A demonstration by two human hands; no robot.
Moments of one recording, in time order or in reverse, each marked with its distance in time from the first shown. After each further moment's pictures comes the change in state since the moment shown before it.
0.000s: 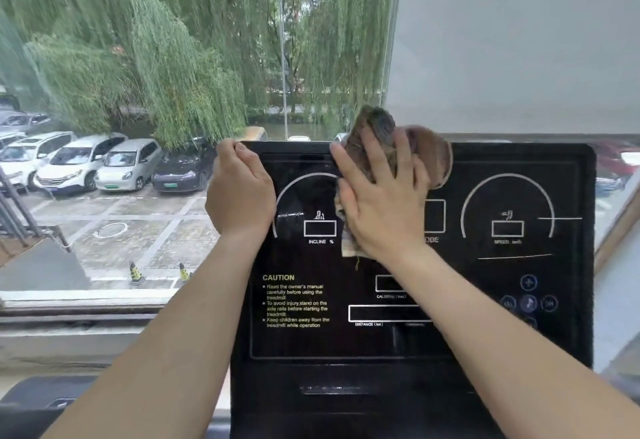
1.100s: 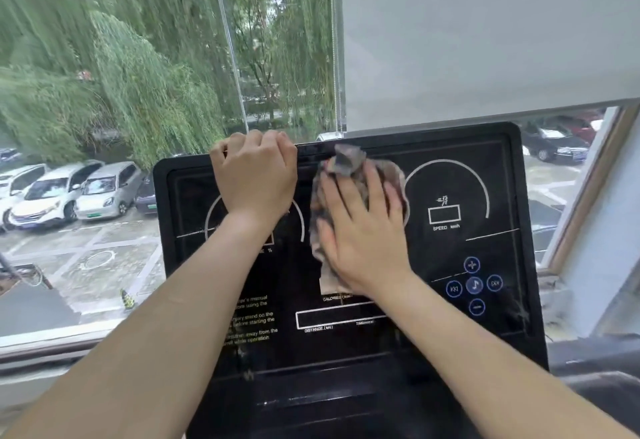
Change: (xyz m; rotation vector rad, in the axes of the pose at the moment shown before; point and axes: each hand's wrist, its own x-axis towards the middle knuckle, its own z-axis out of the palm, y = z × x) left_hand -0.026 0.083 0.048 0.356 -0.016 0.560; right_hand -0.054 0.048 -0.005 -0.005 -0.024 -0.001
